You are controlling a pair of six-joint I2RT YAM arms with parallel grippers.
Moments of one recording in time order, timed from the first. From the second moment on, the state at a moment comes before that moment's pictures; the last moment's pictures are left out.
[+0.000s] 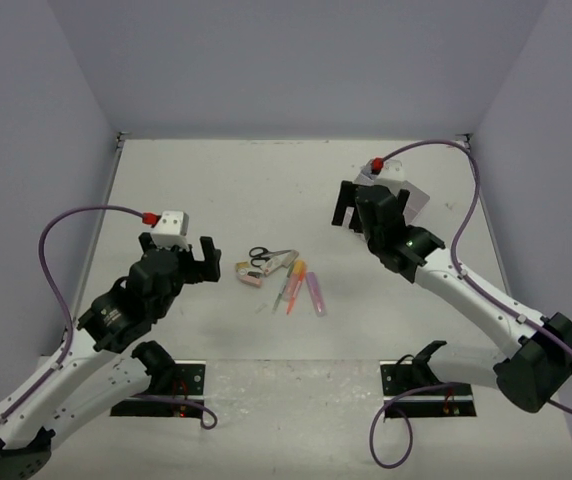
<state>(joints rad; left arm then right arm) -0.73 0.60 0.73 -0.57 -0.51 -0.36 0.65 1.22 1.03 -0.33 0.58 0.49</state>
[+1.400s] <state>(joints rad) -0.83 0.59 0.69 -0.52 -0.34 -0.32 1.04 1.74 1.20 -0.73 0.49 1.24</state>
